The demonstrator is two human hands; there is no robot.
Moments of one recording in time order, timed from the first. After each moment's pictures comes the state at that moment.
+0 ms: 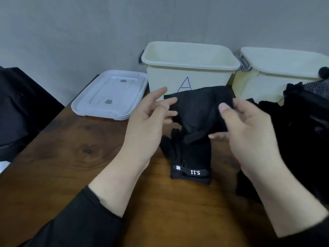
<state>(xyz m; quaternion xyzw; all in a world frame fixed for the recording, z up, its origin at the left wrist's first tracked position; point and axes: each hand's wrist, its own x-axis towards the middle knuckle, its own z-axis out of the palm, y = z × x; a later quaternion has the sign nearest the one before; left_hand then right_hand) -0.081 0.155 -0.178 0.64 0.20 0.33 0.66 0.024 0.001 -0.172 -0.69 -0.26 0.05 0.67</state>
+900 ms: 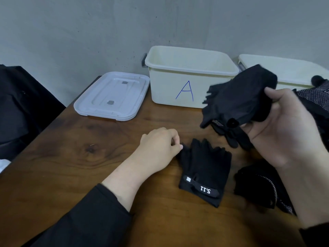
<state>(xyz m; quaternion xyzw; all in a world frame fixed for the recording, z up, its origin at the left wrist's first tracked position) -0.081 0.161 -0.208 0.94 0.22 0.04 0.26 0.050 -0.023 -0.134 -0.49 -0.15 0.21 0.83</state>
